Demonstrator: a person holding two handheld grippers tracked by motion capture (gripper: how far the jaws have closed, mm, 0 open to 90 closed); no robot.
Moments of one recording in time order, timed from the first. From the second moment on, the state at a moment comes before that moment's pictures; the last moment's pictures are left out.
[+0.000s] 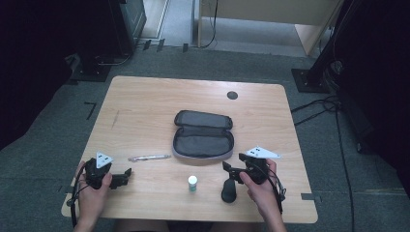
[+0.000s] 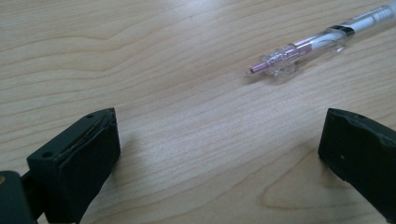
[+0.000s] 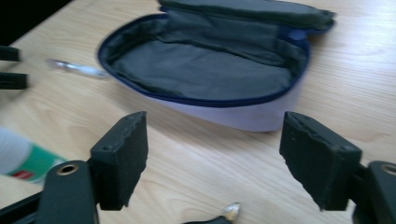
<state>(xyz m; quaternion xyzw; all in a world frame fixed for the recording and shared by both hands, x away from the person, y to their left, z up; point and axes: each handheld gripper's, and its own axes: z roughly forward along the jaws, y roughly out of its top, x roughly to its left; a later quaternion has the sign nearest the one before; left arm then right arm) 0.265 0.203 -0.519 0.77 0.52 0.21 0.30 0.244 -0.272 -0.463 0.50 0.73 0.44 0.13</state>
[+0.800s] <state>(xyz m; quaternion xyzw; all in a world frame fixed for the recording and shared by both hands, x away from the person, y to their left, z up) 0.265 0.203 -0.519 0.77 0.51 0.21 0.30 0.204 -0.220 -0.447 0.40 0.76 0.50 0.08</state>
